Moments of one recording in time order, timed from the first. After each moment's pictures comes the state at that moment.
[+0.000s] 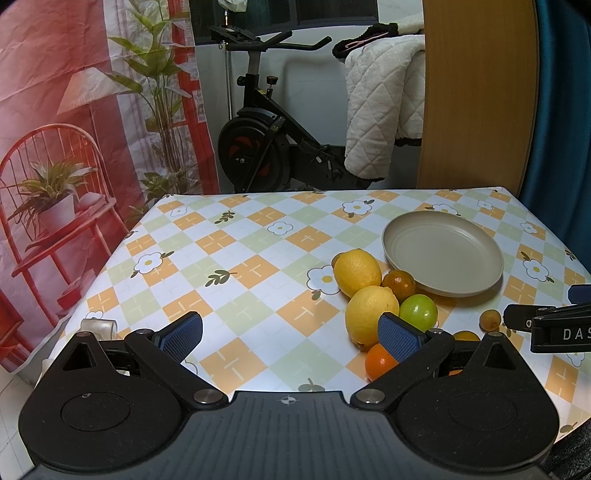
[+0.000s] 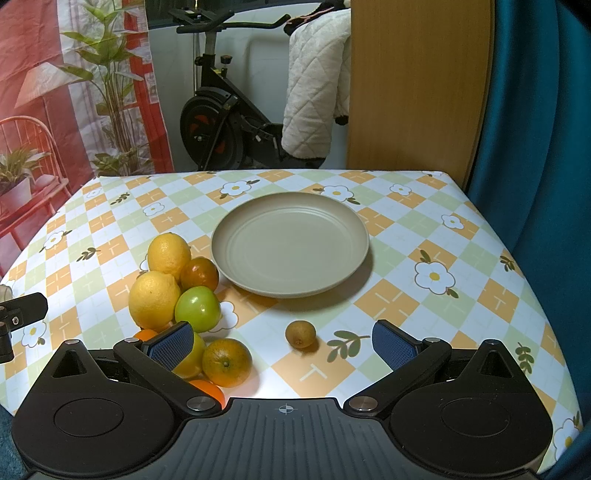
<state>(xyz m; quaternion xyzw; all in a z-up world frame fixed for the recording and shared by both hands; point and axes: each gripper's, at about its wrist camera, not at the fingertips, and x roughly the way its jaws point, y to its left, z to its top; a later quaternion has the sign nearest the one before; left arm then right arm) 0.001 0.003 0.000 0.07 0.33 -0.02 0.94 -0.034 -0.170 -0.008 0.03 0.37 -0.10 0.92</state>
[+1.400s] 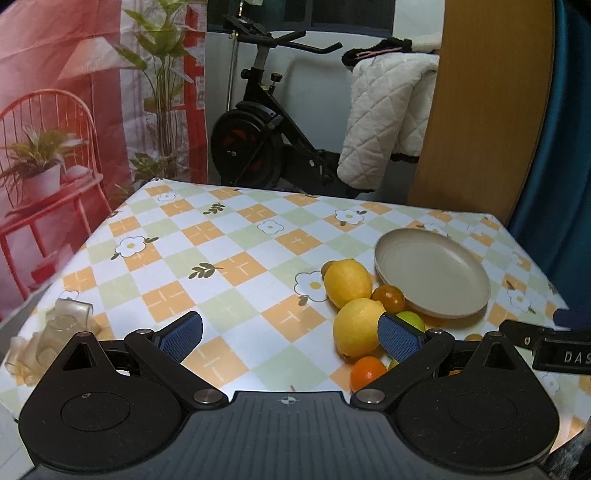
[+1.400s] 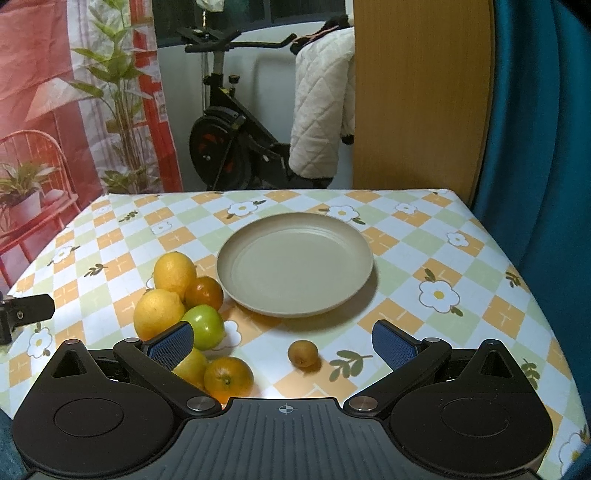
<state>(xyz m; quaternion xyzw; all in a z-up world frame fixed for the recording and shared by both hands) 0.007 0.019 -0.005 0.00 0.33 -0.04 0.94 -0.037 -0.174 -0.010 0.03 0.34 -0.08 0.94</state>
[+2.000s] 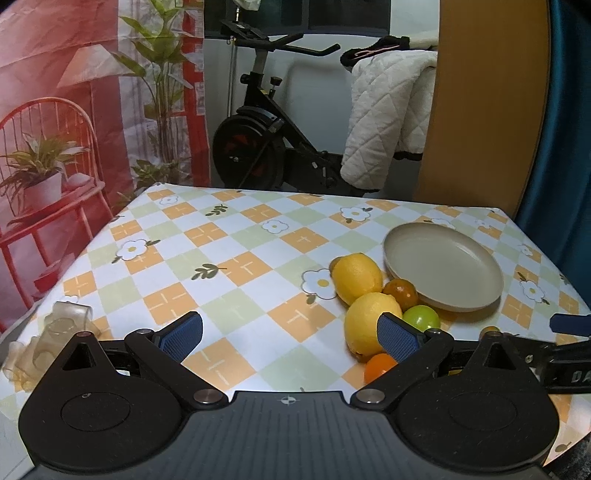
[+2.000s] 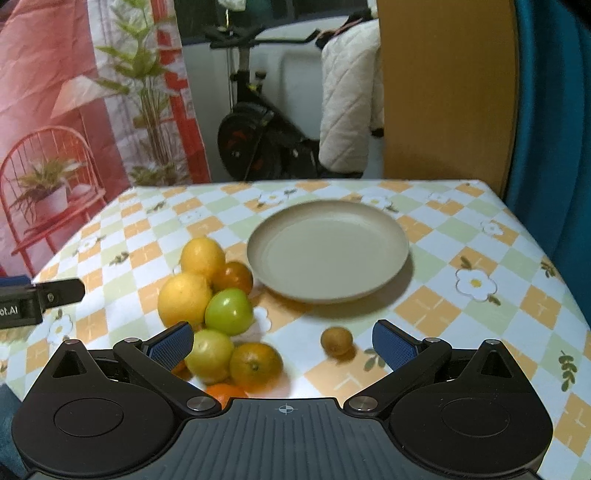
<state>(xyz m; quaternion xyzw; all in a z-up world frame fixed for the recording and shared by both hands) 0.008 0.020 -0.013 0.01 0.32 -0.04 0.95 -0.038 -0.166 -0.034 0.04 0.35 -0.04 0.94</state>
